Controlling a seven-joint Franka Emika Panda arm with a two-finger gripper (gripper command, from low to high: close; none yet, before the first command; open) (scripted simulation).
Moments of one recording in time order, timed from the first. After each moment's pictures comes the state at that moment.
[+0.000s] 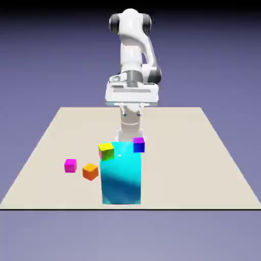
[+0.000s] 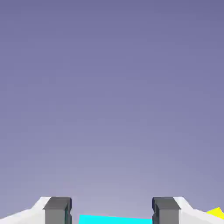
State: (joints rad) arm 0.02 -0.56 -0.04 -2.78 0.03 3.00 0.73
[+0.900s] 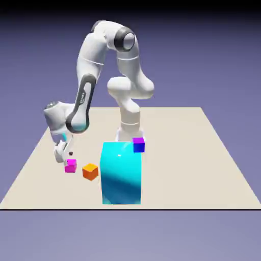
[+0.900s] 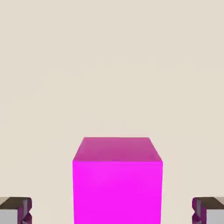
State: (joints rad) arm -0.25 0.36 -0.50 -2.55 0.68 2.66 1.02
